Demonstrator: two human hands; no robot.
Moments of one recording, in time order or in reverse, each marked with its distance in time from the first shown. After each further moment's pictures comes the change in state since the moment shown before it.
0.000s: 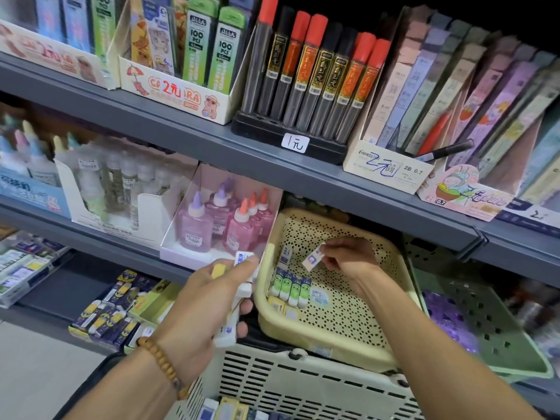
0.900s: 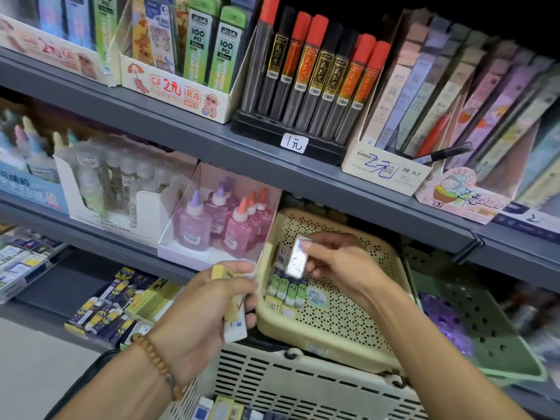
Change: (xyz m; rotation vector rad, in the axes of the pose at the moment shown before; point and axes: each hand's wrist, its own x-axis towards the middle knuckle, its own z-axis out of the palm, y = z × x) left_hand 0.000 -0.002 0.003 -0.177 -0.081 -0.052; right_hand -0.039 -0.015 -0.003 0.026 -0.420 -0.126
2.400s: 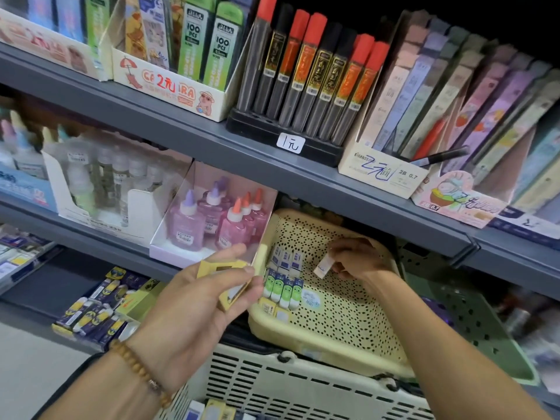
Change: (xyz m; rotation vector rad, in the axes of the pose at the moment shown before) left_hand -0.004 0.005 -0.001 -0.207 -0.096 0.102; right_hand 0.042 0.021 -0.051 -0.365 0.357 0.204
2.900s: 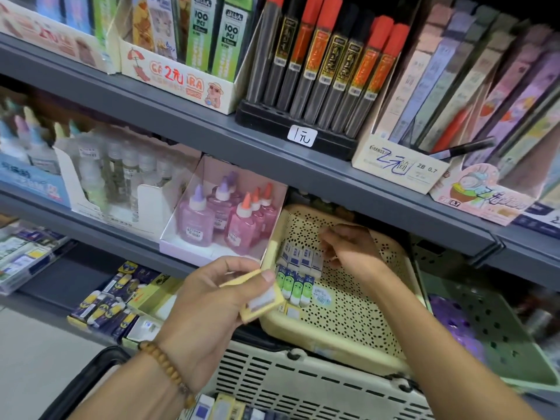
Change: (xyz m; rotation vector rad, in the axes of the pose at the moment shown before) left_hand 0.000 -0.013 0.001 0.235 0.087 0.067; right_hand -0.034 -0.022 0.022 -0.028 -0.072 -0.271
